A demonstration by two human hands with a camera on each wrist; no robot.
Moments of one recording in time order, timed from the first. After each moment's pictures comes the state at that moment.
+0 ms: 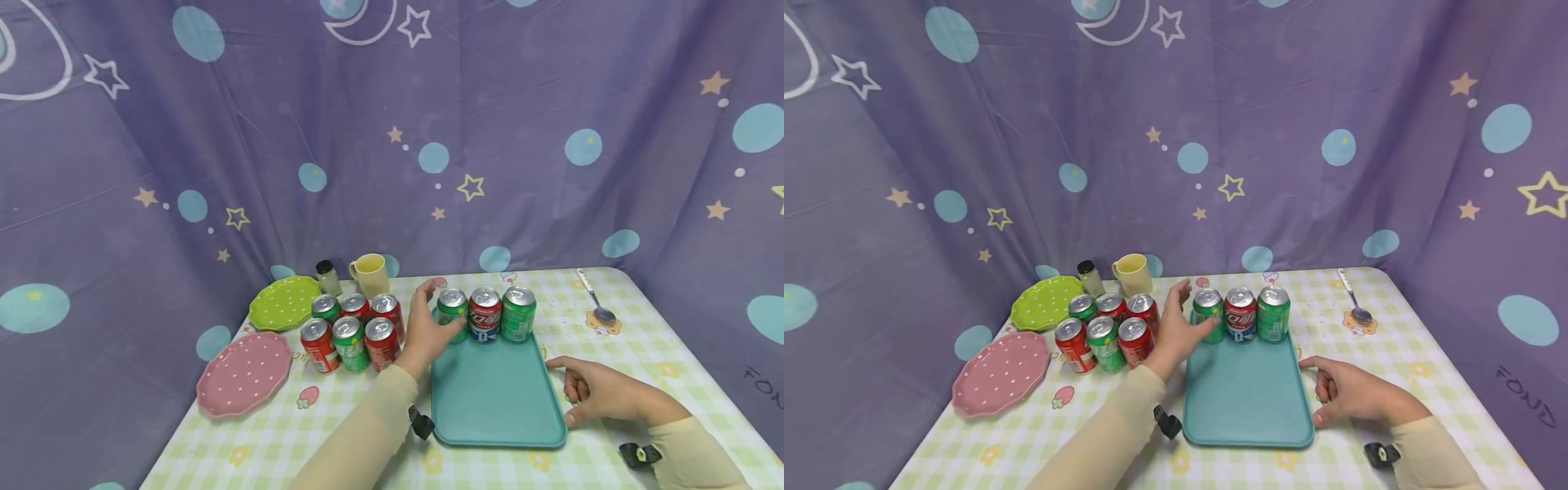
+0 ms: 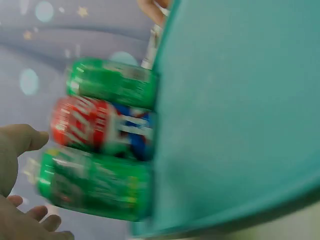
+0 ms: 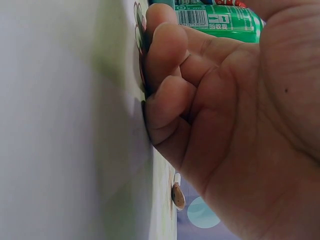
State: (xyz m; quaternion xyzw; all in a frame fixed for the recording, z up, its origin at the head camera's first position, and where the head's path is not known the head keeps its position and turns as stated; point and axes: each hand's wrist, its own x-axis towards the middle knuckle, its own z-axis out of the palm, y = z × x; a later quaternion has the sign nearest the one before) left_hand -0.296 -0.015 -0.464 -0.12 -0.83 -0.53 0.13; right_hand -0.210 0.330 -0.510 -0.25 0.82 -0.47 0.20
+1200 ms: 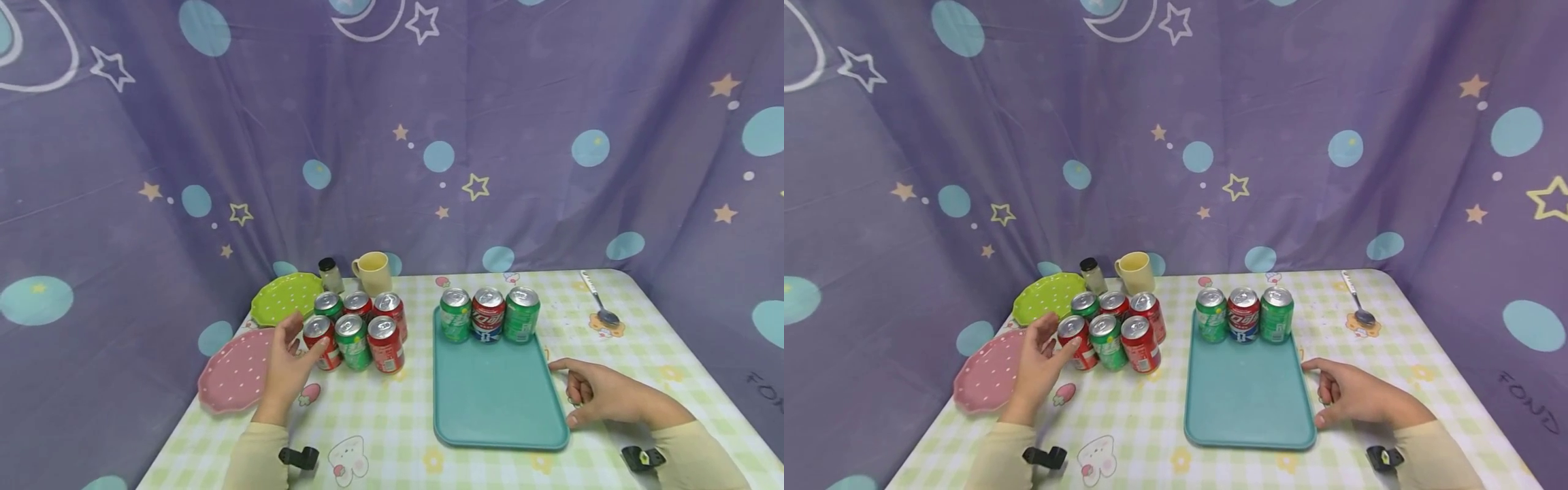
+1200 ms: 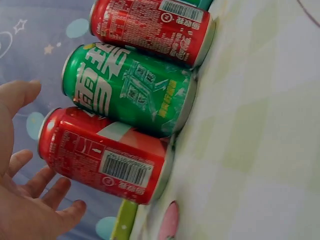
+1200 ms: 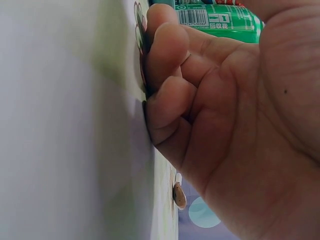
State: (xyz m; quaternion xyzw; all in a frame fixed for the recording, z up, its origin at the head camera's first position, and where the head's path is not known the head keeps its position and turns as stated) left_hand -0.245 -0.262 -0.473 -0.05 -0.79 -0.58 0.20; right_hand -0.210 0.329 -0.510 -0.26 0.82 -0.47 0.20
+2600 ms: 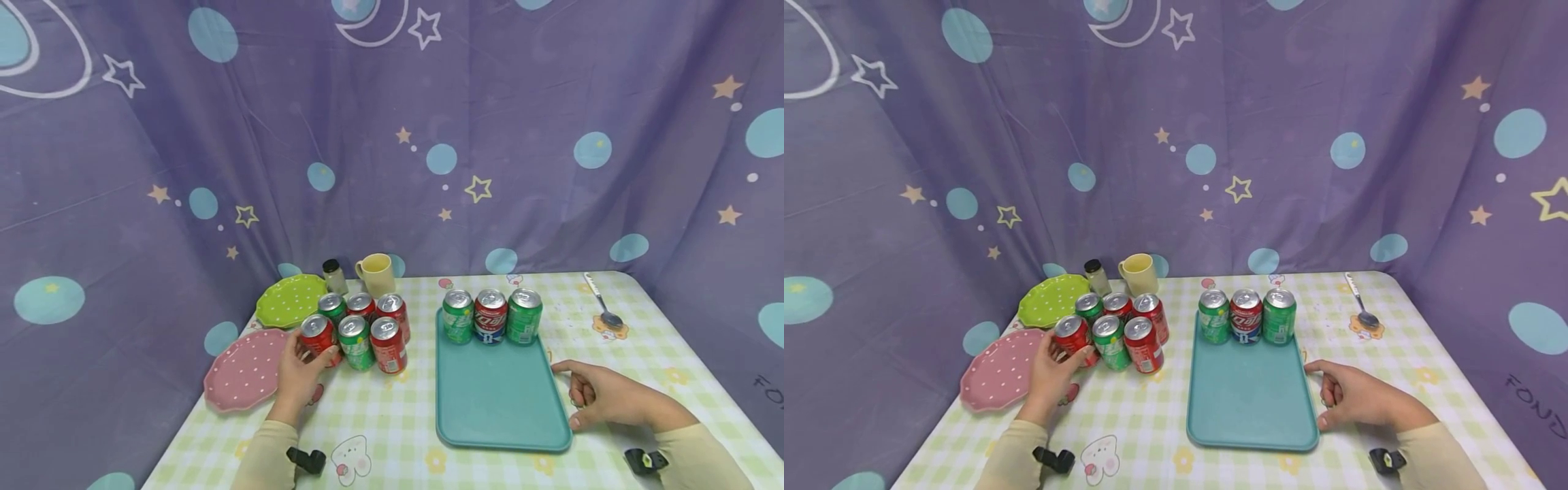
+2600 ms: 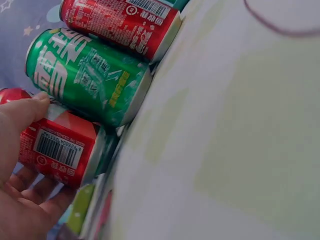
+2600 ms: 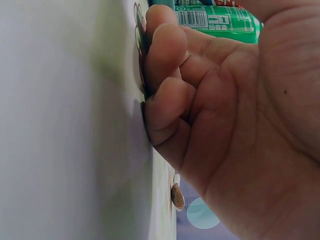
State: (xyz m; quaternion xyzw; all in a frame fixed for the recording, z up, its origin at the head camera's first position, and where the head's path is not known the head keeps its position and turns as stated) left_hand -0.255 -0.261 -0.508 0.02 -0.79 -0.58 0.18; right_hand -0.209 0.330 -0.510 -0.26 0.81 -0.48 0.21
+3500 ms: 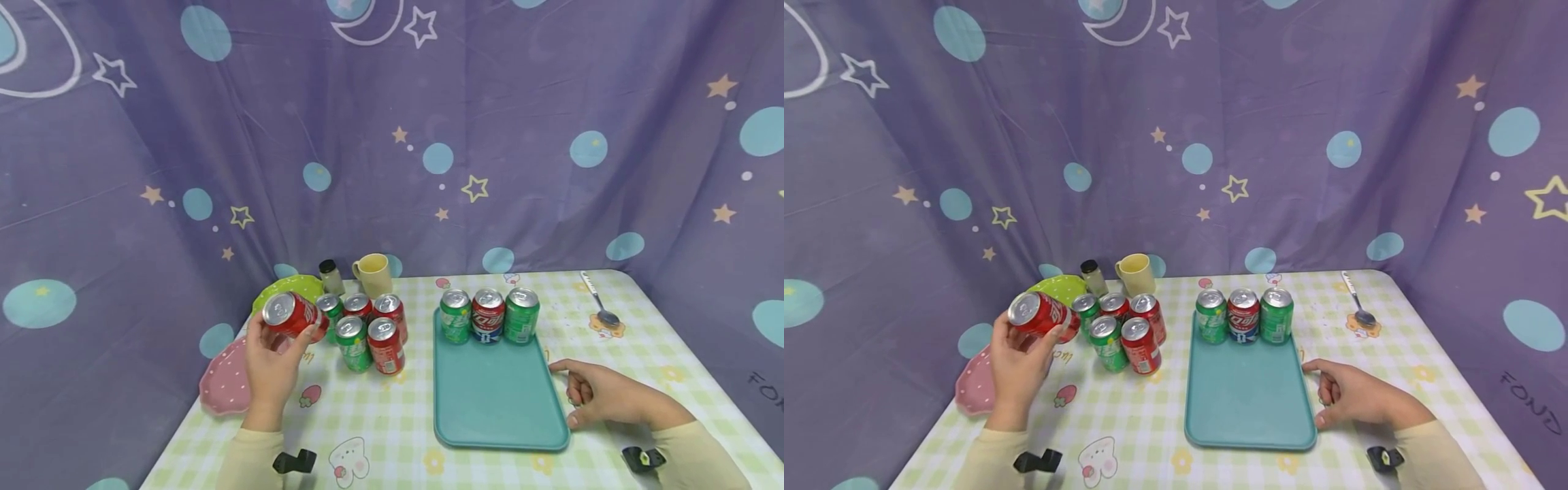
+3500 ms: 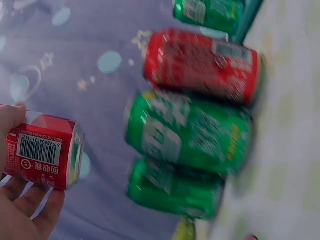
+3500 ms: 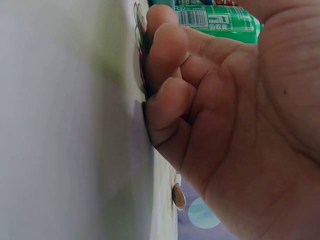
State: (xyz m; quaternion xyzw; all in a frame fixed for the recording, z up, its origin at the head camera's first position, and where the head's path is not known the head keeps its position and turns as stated) left_hand -0.222 -0.243 -0.427 -0.06 -0.72 -0.59 0.36; right_hand -0.211 0.331 -0.511 -0.25 0.82 -0.47 0.20
